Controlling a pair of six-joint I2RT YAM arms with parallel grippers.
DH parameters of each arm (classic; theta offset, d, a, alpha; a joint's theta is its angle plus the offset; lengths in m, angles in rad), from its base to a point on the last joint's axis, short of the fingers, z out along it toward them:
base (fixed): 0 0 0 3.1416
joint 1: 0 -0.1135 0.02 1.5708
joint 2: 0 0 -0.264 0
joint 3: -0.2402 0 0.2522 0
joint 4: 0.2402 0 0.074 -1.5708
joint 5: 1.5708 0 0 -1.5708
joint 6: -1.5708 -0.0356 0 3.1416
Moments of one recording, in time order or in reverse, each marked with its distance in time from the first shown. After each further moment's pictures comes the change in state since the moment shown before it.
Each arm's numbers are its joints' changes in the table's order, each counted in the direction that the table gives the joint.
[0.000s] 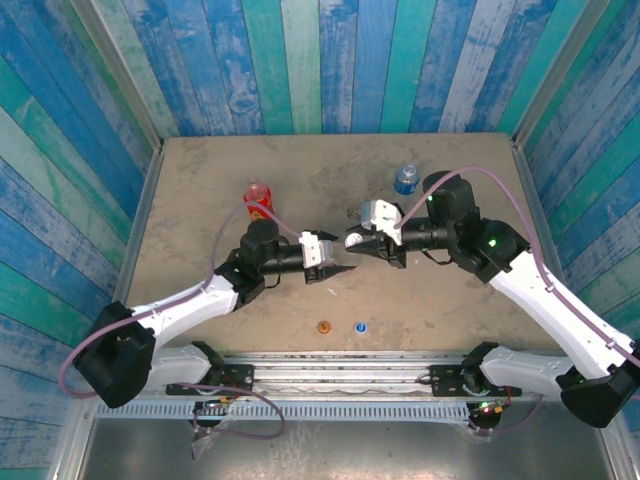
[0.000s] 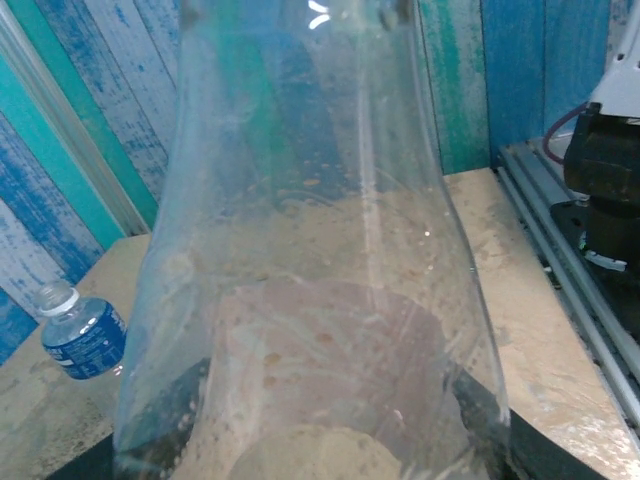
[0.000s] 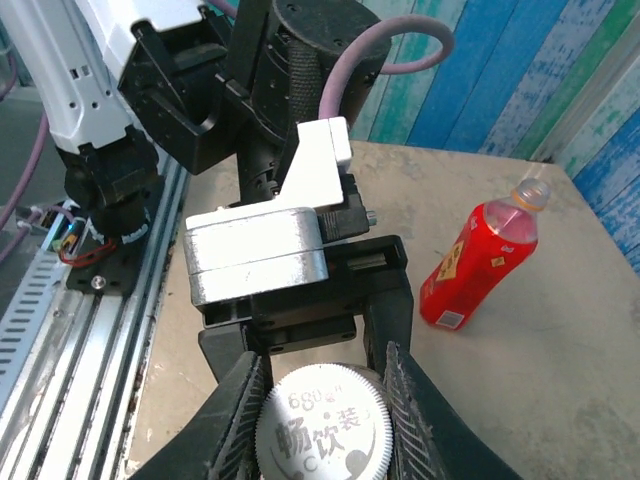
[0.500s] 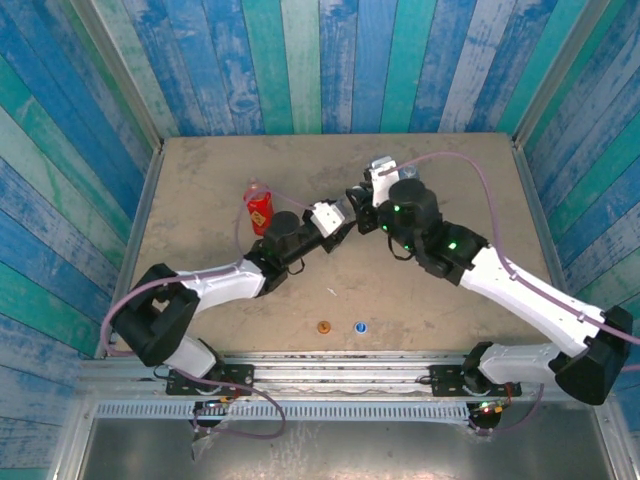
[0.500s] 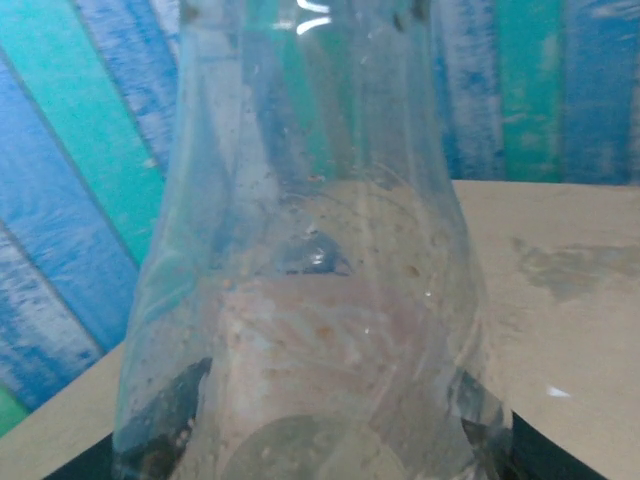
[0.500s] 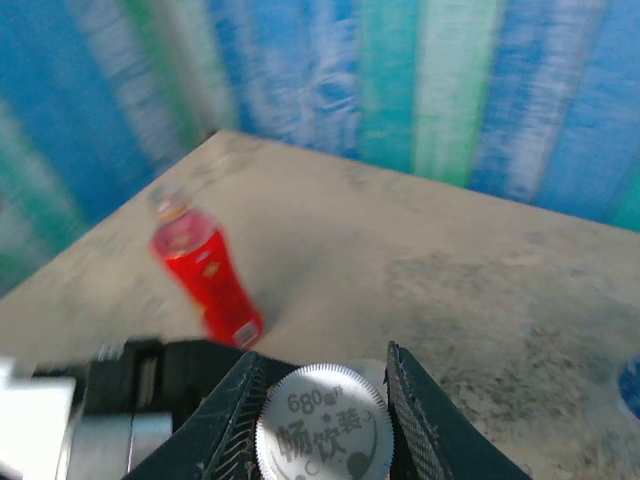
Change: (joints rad) left arm 0.040 0.292 -0.116 -0.261 -0.579 0.103; right arm -0.181 0.125 0.058 -0.343 0.974 -0.789
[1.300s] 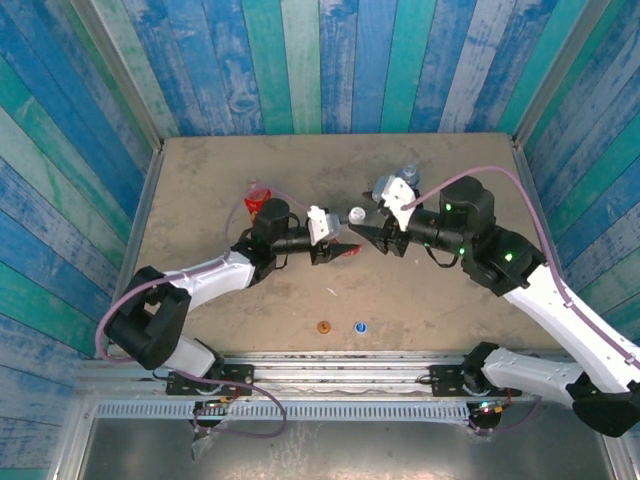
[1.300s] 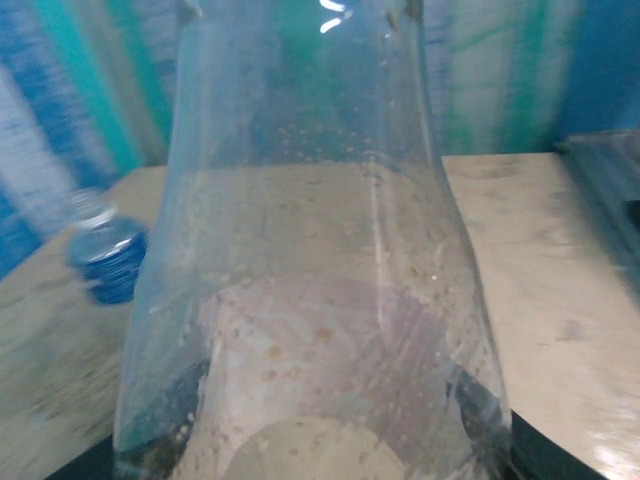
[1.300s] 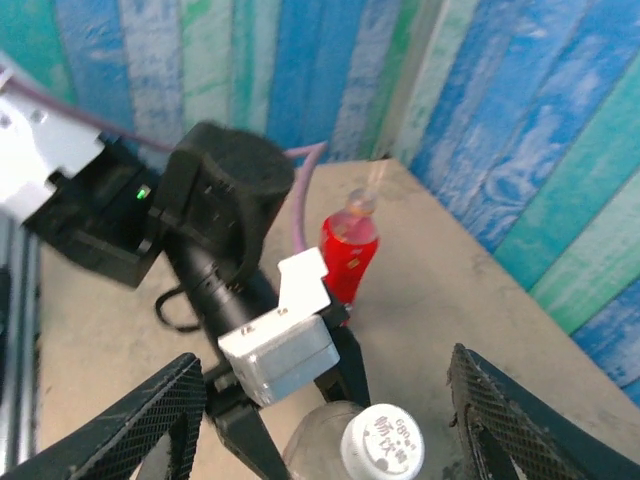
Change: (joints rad) left arm -0.129 -0.044 -0.026 0.257 0.666 -0.034; right arm 0.124 -0.197 -0.072 0.240 -0.633 0.570
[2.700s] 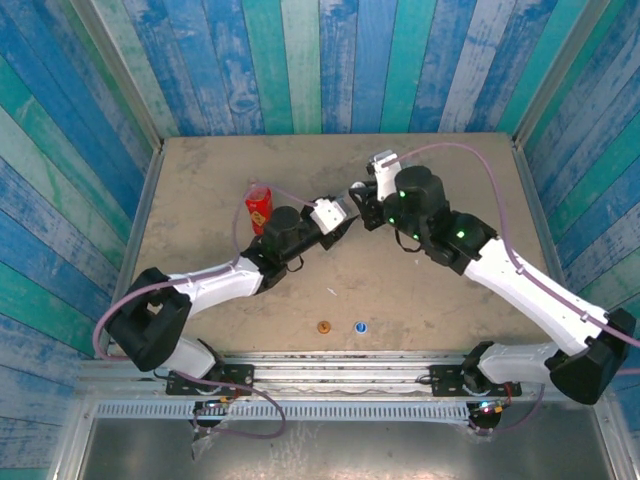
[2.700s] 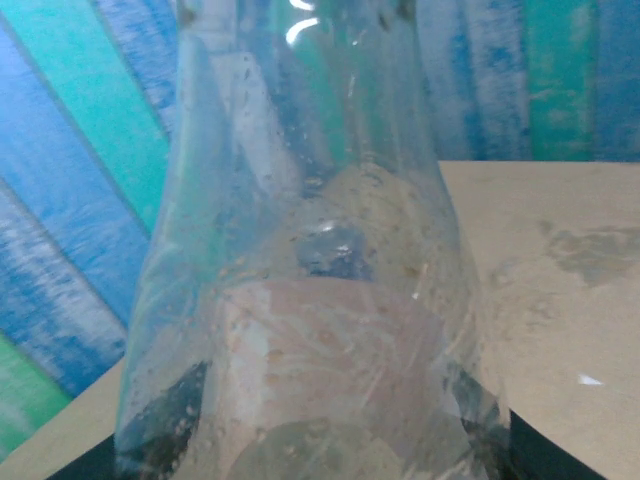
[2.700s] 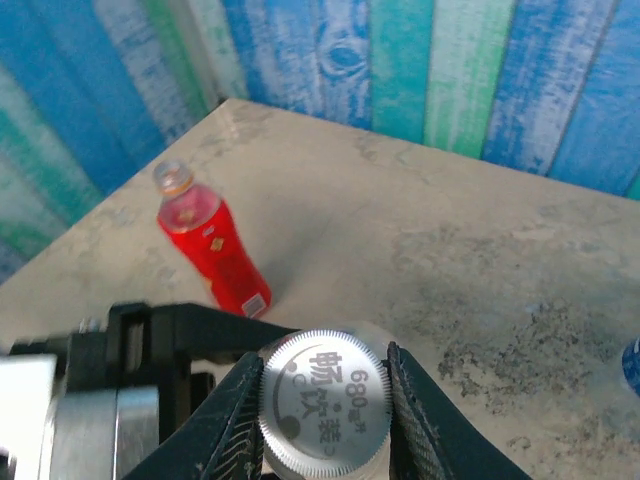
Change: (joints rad) left arm 0.132 -0.005 -0.003 -0.153 -0.705 -0.018; right arm -0.043 0.225 -0.028 -0.092 0.486 -0.549
